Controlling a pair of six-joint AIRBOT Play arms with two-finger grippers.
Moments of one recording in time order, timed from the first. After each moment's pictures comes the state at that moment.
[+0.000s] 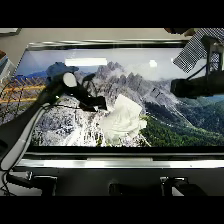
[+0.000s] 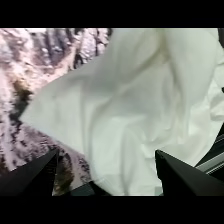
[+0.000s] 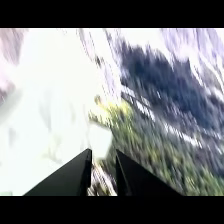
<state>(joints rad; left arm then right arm) -0.40 -1.69 1.65 1.09 -1.37 -1.75 0.06 -1.09 1.51 -1.43 1.39 1.71</state>
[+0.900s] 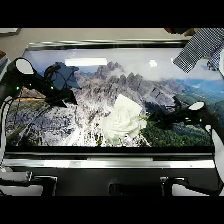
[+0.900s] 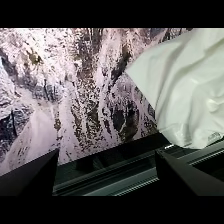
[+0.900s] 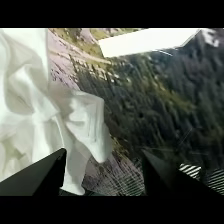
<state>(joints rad) -0.11 -1.58 1.64 1.11 -1.62 -1.62 -0.20 -1.43 0.91 -0.83 1.15 1.39</state>
